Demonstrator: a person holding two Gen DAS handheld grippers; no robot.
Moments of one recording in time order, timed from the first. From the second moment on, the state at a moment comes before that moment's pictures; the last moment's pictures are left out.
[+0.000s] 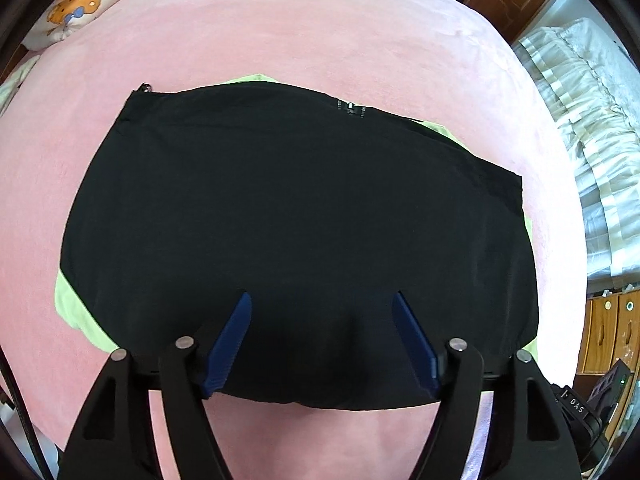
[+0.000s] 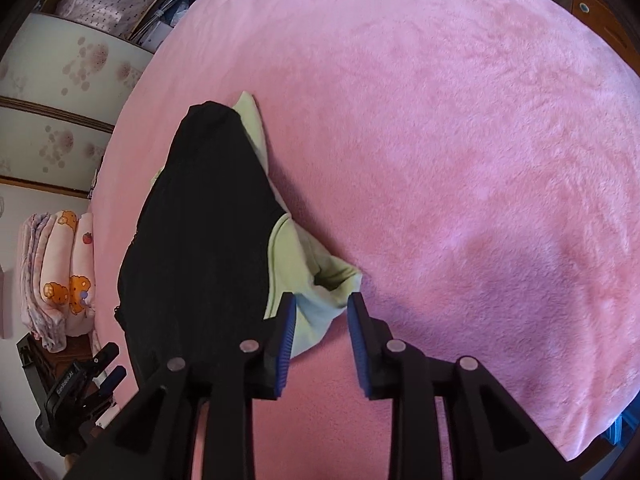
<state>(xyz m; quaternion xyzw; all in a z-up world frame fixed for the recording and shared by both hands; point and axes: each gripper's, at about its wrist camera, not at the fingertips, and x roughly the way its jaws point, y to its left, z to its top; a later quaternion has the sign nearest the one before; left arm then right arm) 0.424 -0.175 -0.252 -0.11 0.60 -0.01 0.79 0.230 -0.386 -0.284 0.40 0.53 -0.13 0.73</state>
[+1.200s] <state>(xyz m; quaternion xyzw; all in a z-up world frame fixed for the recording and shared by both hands) 0.283 0.093 -0.394 -0.57 0.54 0.08 0.62 0.329 -0.208 -0.231 0.22 0.50 -0.11 0.83</state>
